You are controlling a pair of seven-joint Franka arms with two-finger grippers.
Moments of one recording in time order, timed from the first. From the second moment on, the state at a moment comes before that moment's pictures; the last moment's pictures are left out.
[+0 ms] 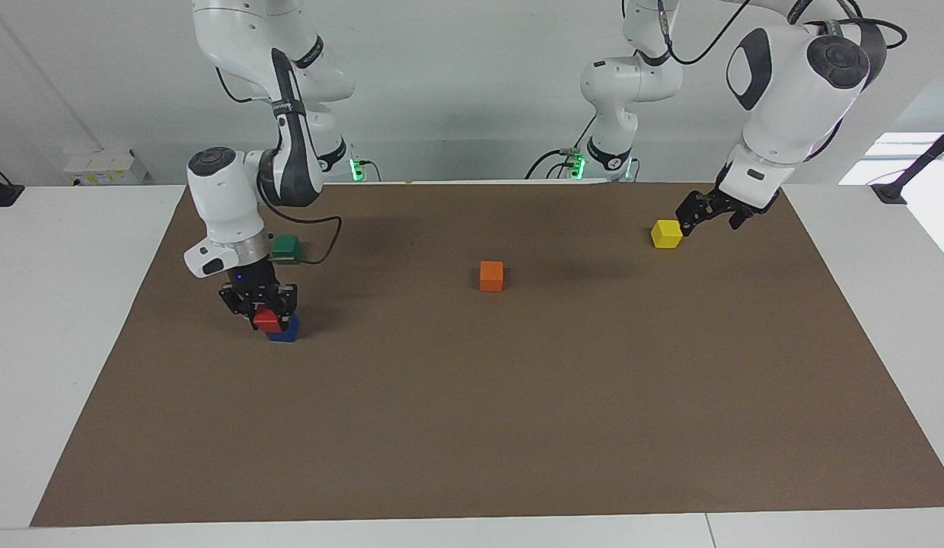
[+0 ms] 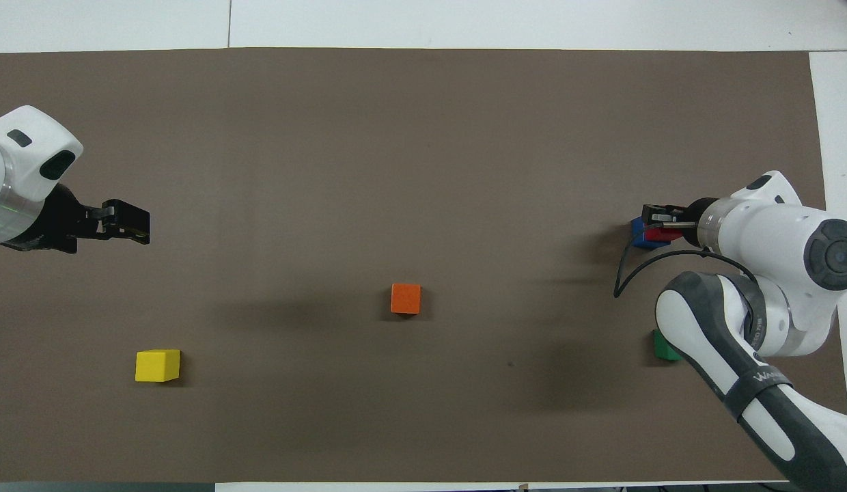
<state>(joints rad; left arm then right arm) 0.02 -0.02 -0.11 -1.77 0.02 1.65 -0.15 0.03 0.08 -0.05 -2.32 0.03 2.71 0.07</state>
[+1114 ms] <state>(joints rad) 0.00 -0.03 -0.12 -1.74 0.02 1.65 -0.15 0.03 0.04 -0.04 -1.84 0.03 1.91 0.09</state>
